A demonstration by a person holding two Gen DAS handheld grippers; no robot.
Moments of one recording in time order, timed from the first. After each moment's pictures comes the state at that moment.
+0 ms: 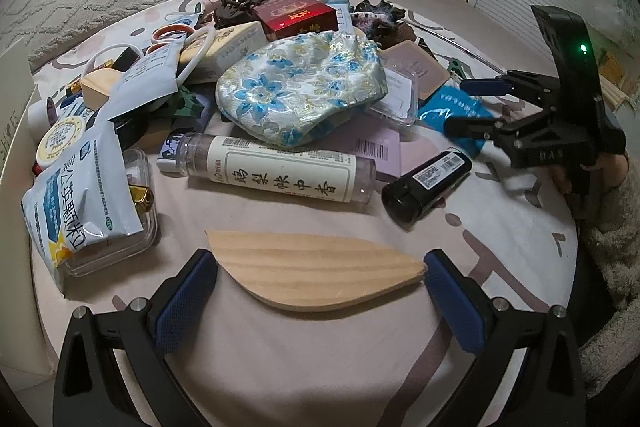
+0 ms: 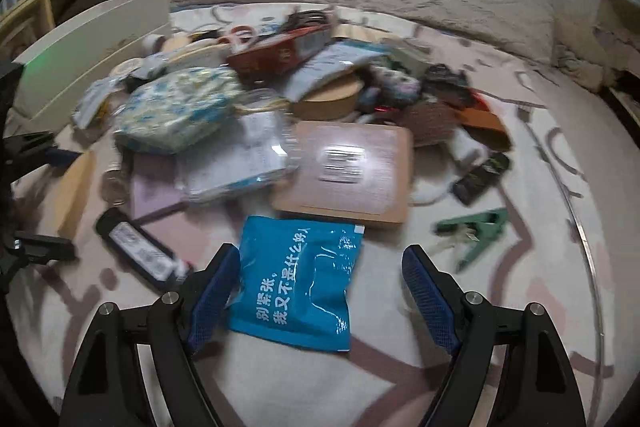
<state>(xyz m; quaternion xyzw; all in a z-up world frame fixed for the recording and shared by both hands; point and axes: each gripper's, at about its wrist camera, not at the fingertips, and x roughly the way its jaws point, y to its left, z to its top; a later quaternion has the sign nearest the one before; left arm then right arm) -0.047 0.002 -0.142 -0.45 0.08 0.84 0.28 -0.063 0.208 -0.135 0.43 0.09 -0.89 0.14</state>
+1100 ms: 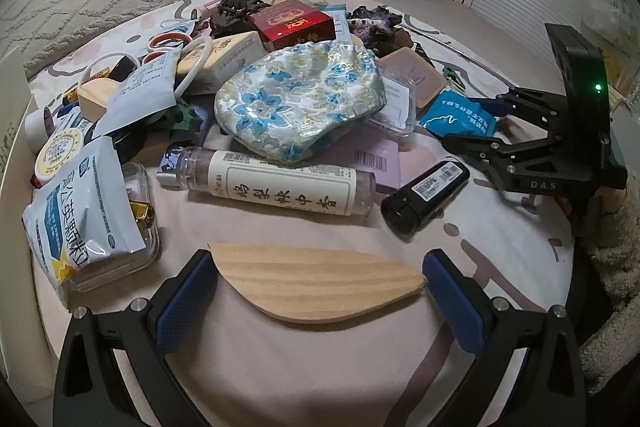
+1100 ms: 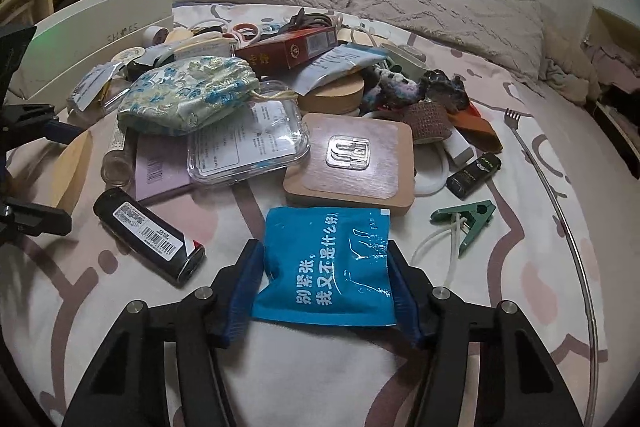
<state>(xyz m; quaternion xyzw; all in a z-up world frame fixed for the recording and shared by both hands) -0.051 0.002 -0.136 -0.45 0.08 0.84 0.29 -0.044 0.194 -0.139 0.40 0.12 -0.90 0.13</state>
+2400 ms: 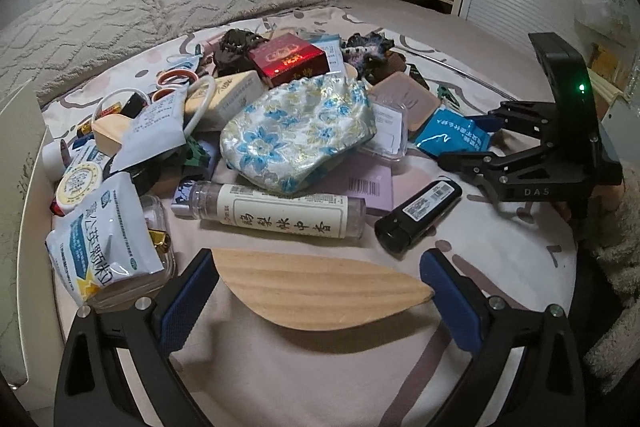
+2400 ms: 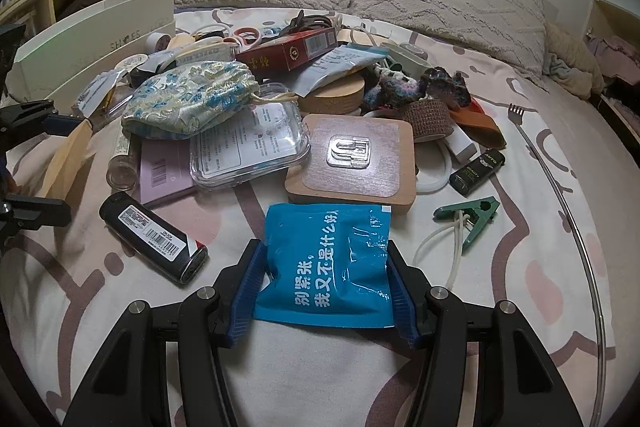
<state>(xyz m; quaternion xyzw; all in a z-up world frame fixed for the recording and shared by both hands) -0.043 0.003 -0.119 -0.40 0.10 0.87 0.28 -0.045 0.198 -0.138 0.40 0.11 -0.90 0.14</state>
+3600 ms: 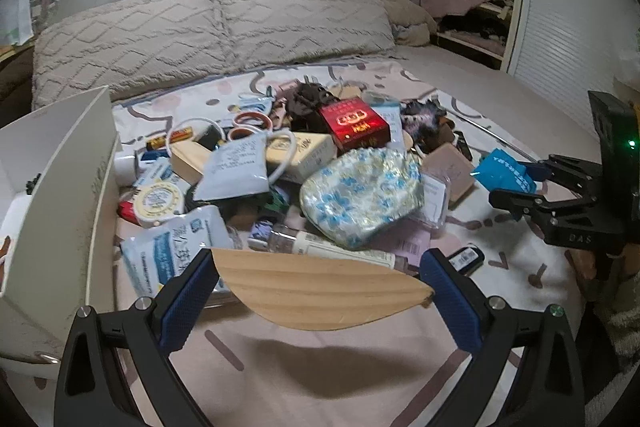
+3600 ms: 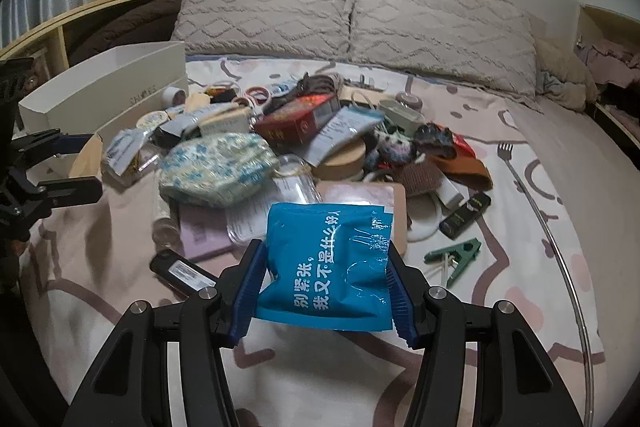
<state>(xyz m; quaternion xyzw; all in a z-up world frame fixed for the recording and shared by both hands) -0.038 -0.024 -0.080 -0.34 0.04 0.92 0.19 -0.030 0.193 -0.093 0.35 0.07 -0.92 0.15</state>
